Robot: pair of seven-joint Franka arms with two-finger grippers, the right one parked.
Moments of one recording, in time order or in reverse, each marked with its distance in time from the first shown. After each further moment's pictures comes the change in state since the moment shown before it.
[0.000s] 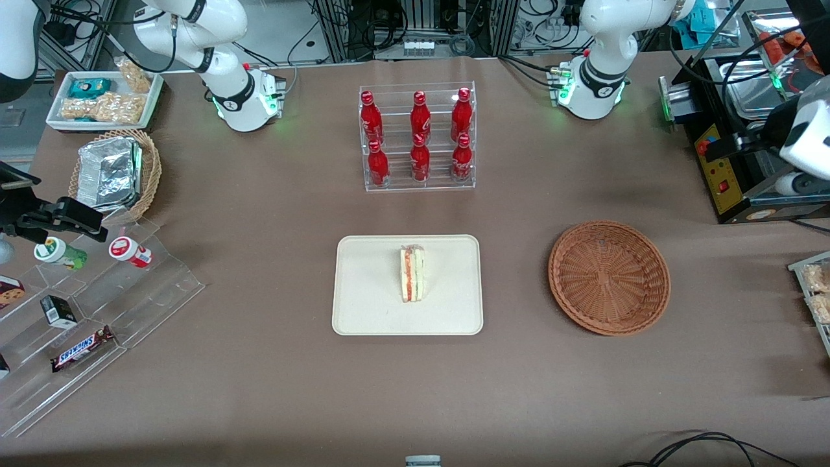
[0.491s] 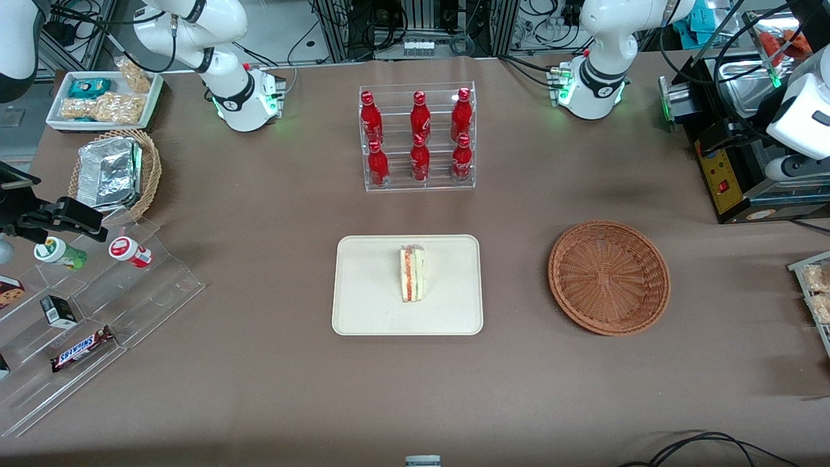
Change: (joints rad) arm -0.001 -0.004 -0.058 0.060 -0.021 0.009 0.000
